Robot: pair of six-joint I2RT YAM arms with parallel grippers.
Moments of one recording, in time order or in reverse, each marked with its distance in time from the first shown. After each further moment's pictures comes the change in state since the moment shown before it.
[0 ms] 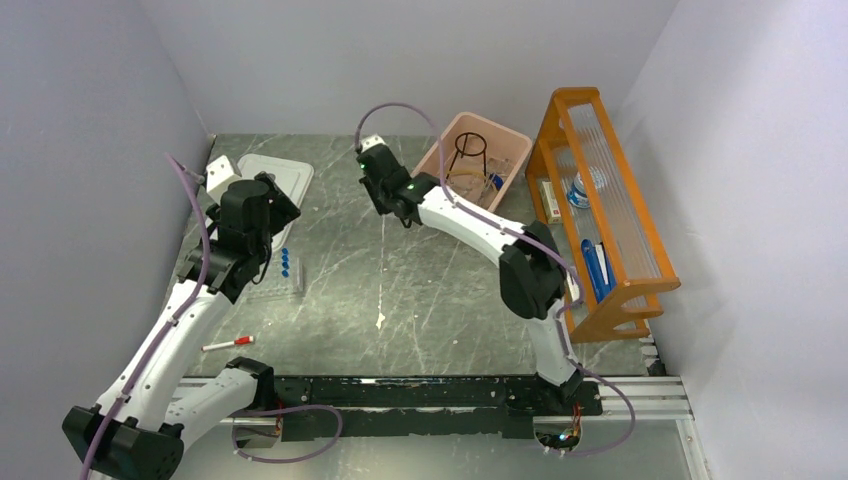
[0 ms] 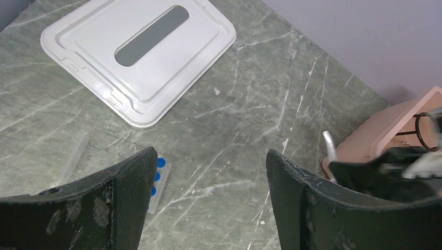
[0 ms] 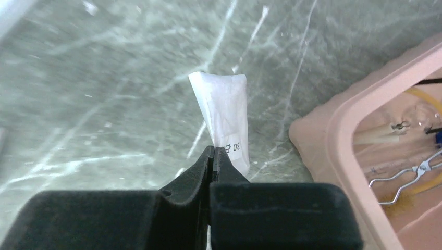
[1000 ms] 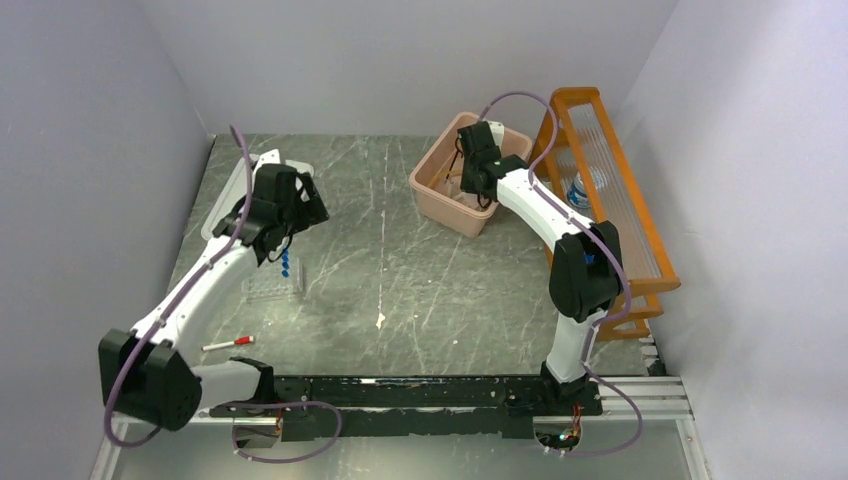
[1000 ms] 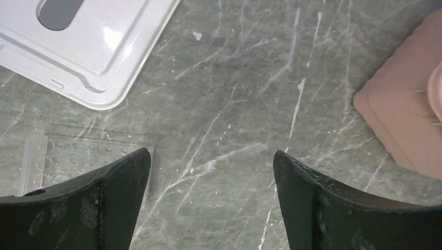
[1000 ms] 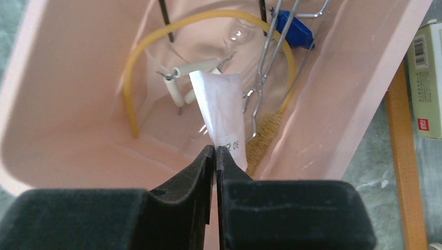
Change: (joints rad) left arm 0.014 0.245 0.023 0.040 0.243 0.121; right arm -0.393 -0.277 -0.280 -0.016 -0.011 0.325
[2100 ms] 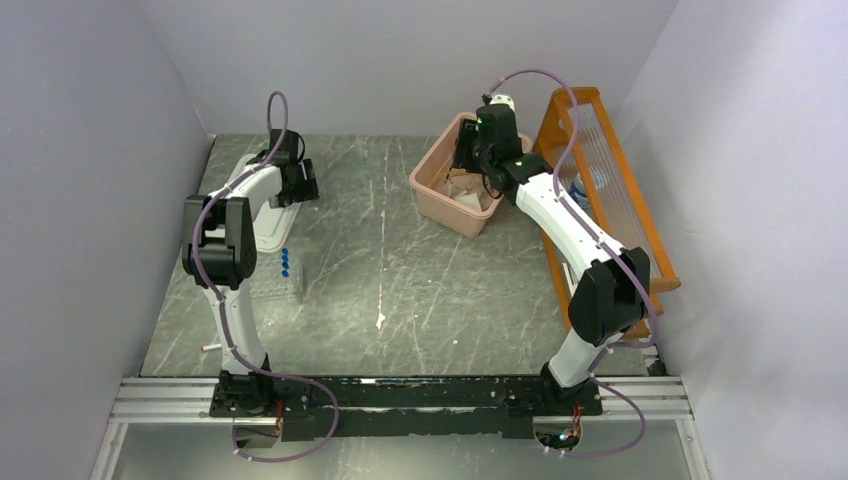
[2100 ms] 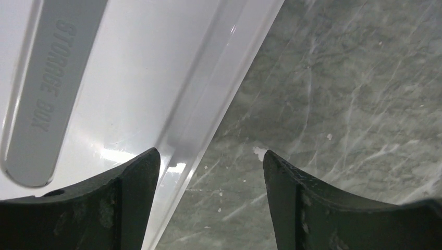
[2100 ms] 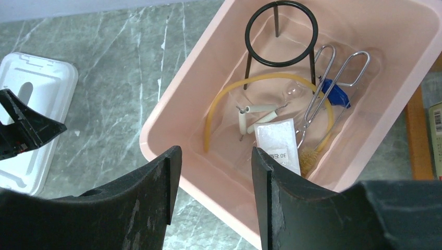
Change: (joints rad) left arm 0.228 0.871 0.533 0.021 0.116 0.286; right arm 0.000 -0.174 -0.015 0.135 -0.152 -0.050
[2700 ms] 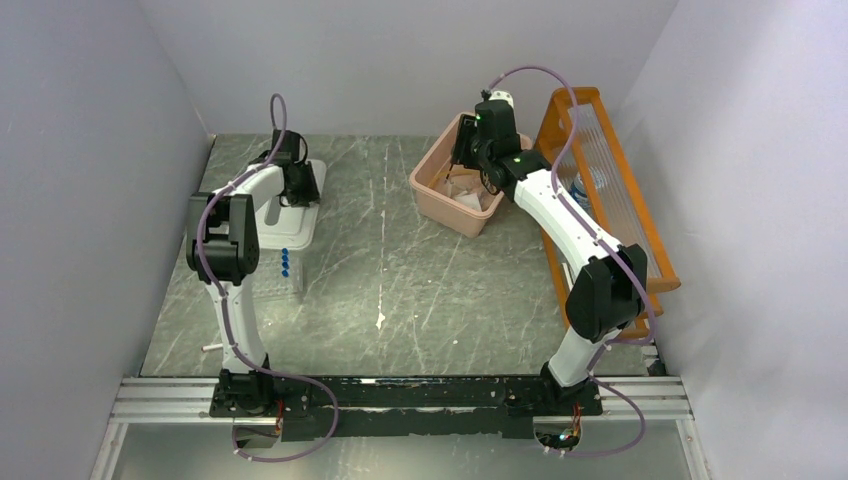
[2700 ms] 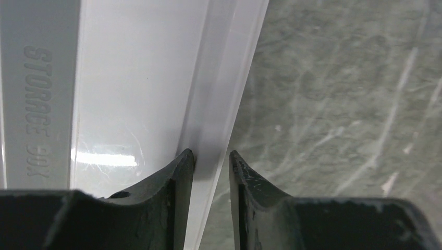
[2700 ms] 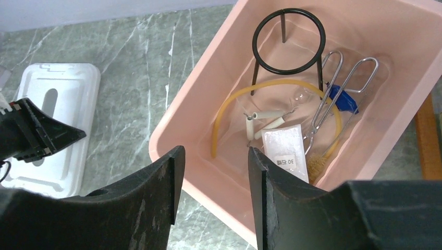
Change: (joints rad) left arm 0.006 0.054 0.024 0.015 0.196 -0.026; right arm 0.000 0.031 0.040 0.000 -0.008 0.016
